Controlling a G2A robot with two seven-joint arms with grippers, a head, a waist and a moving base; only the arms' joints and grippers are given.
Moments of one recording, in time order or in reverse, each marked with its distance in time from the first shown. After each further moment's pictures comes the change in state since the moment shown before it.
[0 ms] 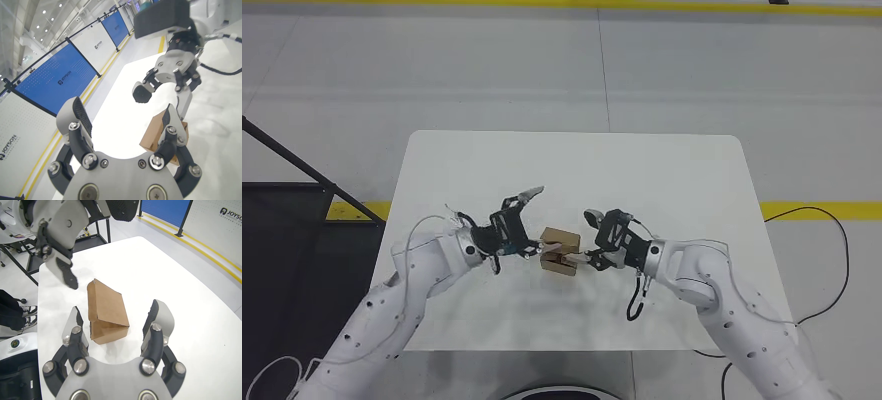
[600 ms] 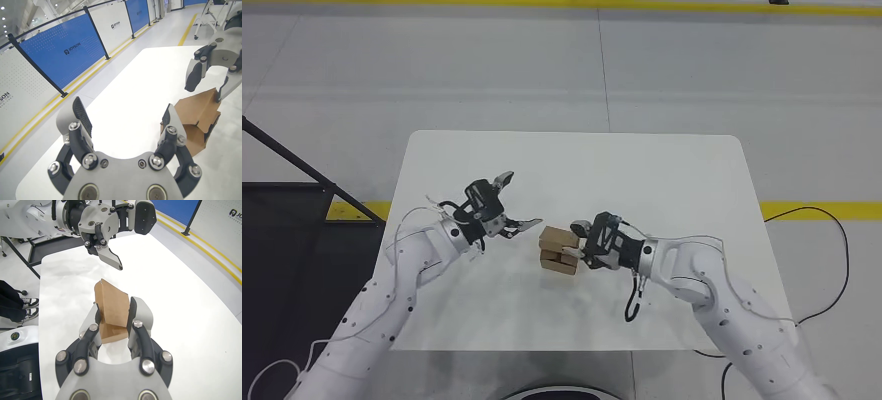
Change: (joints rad) left arm -0.047 -0.018 -0.010 0.195 -0.191 0.031 -0.053; right arm 0.028 -0.016 -0.027 -0.015 -0.027 -0.019 0.059
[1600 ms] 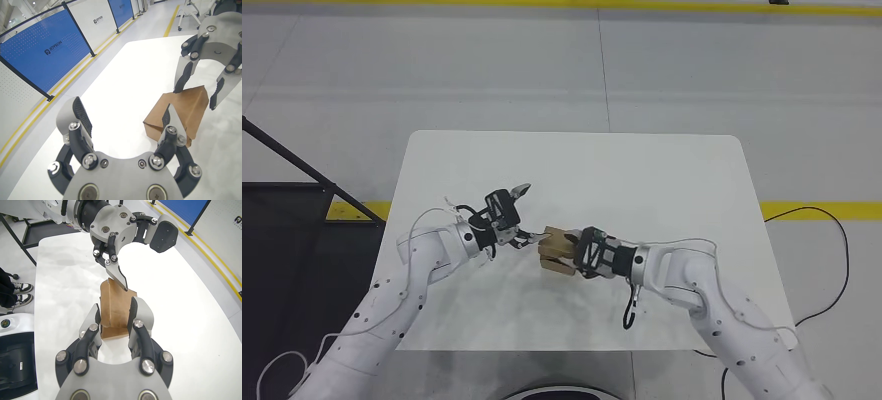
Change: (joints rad) left arm -0.036 -0.008 0.056 0.029 0.055 -0.079 0.000; right arm -0.028 -0.007 -0.008 -0.058 -0.128 -0.010 0.033
